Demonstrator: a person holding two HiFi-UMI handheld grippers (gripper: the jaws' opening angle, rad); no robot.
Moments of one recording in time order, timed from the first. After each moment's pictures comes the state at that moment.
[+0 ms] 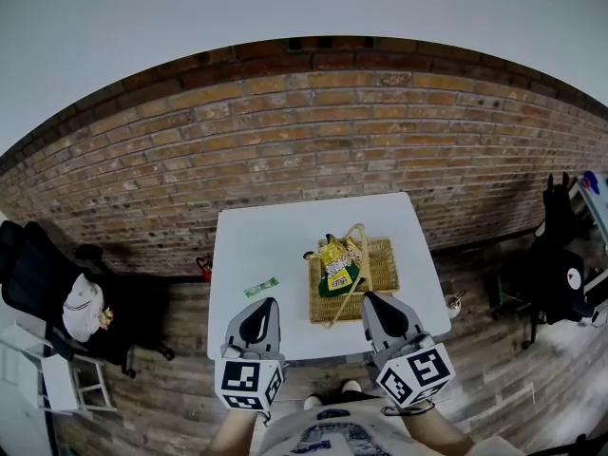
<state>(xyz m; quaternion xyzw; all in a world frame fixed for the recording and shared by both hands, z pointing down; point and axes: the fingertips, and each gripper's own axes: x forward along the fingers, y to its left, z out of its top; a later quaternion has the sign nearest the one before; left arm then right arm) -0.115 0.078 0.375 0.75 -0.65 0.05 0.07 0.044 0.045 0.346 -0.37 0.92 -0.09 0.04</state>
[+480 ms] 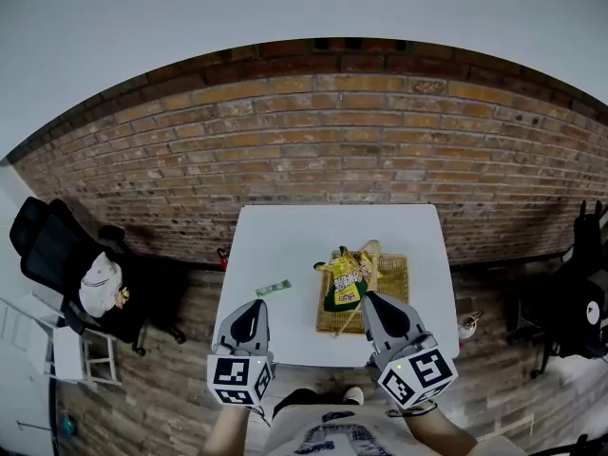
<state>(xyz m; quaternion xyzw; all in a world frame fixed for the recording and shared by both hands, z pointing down) -0.146 0.063 0.396 0.68 -0.72 0.08 0.09 0.034 0.000 0.345 -0.29 0.95 -0.10 0.04</state>
